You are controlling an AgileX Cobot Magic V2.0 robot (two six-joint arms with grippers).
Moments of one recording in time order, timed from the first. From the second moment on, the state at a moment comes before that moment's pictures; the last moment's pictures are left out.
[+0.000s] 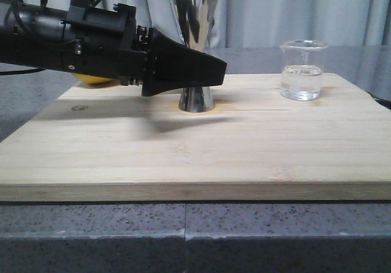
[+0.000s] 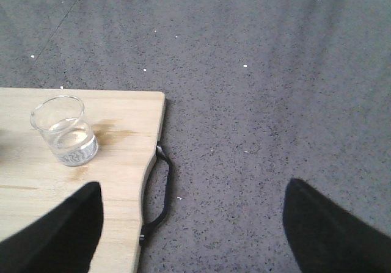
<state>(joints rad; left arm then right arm) -0.39 1.88 -1.02 -1.77 1.16 2.25 -0.01 0.52 -0.68 0.06 0.64 -0.05</state>
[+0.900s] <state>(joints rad) -0.39 1.88 -1.02 -1.77 1.16 2.24 -0.01 0.52 -0.68 0.06 0.64 -0.05</state>
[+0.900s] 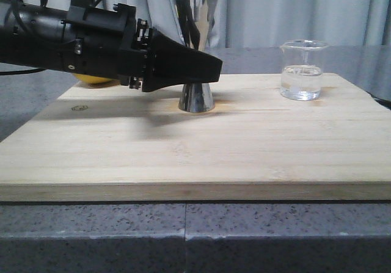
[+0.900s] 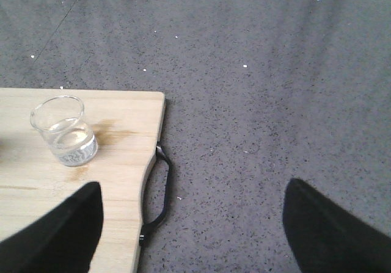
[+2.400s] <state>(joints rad) -0.39 1.88 -1.02 -1.78 1.16 2.24 -0.01 0.52 -0.68 0.06 0.64 -0.05</state>
